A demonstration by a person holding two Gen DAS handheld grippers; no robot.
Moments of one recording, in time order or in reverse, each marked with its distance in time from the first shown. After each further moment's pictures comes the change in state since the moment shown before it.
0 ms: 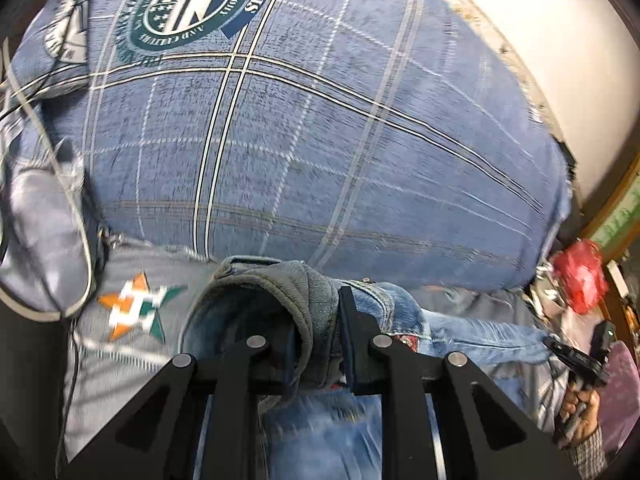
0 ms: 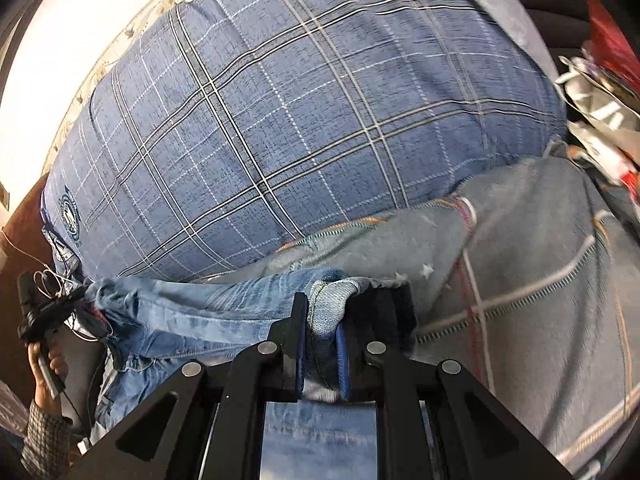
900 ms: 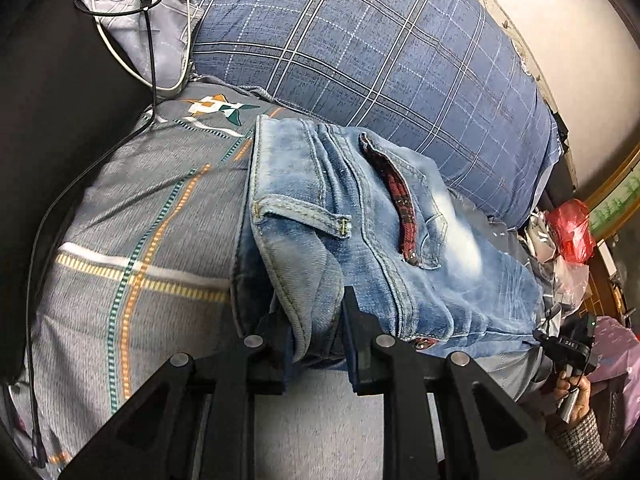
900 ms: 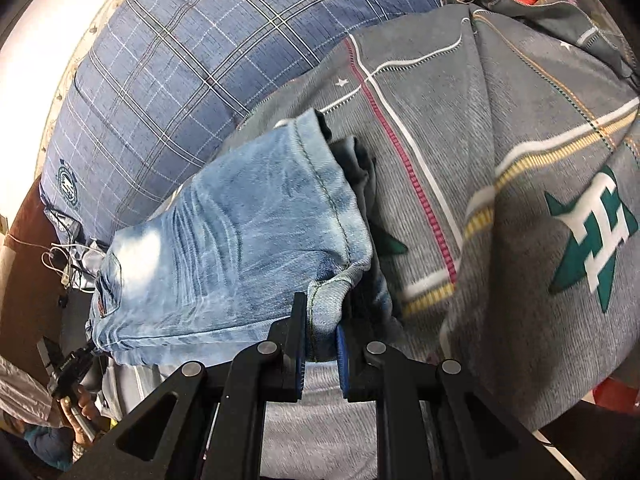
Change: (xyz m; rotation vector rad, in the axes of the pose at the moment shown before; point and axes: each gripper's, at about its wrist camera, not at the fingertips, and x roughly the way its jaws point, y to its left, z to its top) left arm -0.074 0.056 -0.191 -0.087 0.133 0.009; right arm -0.054 -0.062 -0.164 0.180 0.165 0.003
